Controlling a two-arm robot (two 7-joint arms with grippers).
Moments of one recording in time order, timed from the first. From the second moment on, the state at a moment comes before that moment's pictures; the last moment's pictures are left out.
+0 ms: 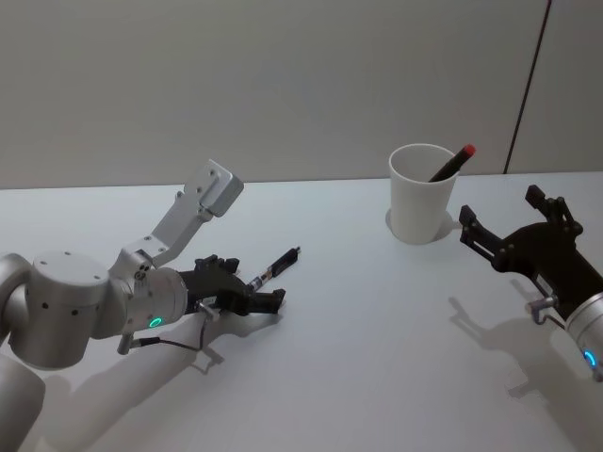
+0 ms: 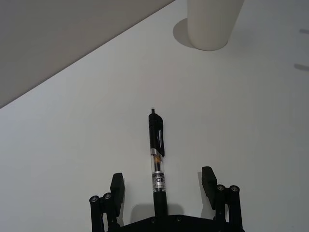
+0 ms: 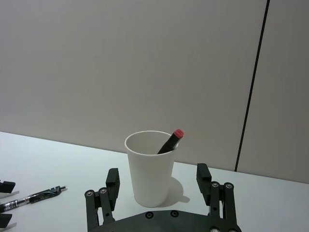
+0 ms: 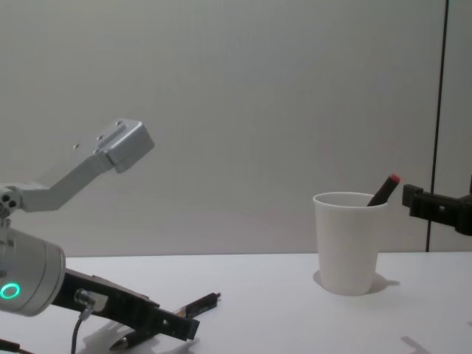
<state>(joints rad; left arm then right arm) -0.39 0.44 0.39 -1.47 -0.23 0.63 -0.49 -0.01 0.34 -0.23 -1.77 0.29 0.03 0.07</state>
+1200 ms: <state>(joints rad) -0.41 0.43 0.37 -1.44 -0.33 0.68 -0.49 -0.01 0.34 -0.23 -1.77 0.29 0.03 0.07</state>
